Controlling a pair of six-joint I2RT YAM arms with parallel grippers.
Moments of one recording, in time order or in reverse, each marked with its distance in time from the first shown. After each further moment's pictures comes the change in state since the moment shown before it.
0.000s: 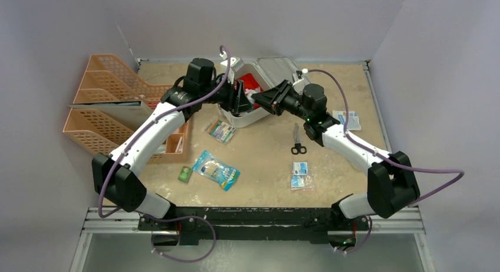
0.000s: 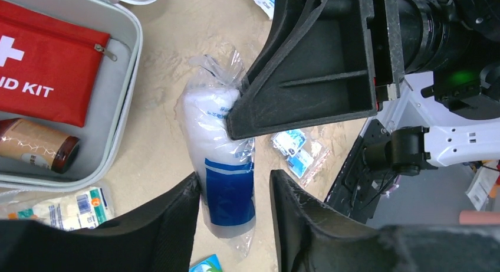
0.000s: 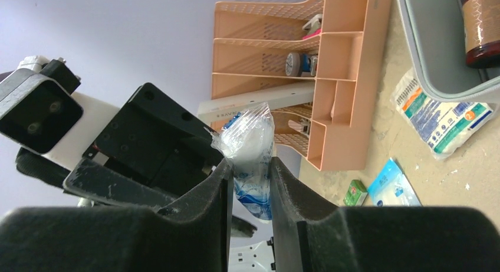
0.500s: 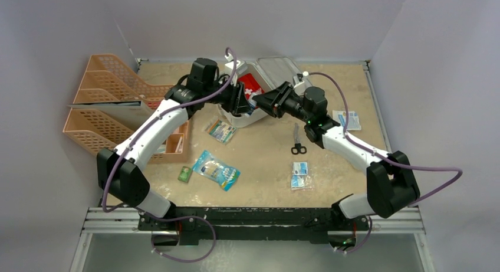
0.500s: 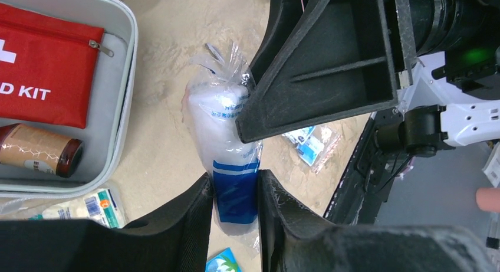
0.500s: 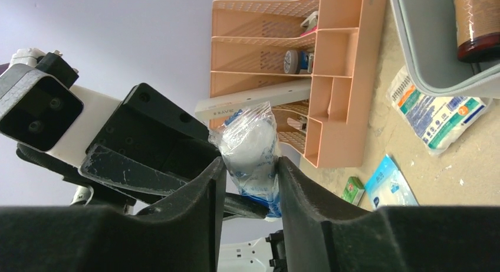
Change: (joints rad) left arm 0.007 0.048 0.031 -0.042 0.043 0.093; right arm -0.007 0.000 -0.046 0.062 -0.020 0.021
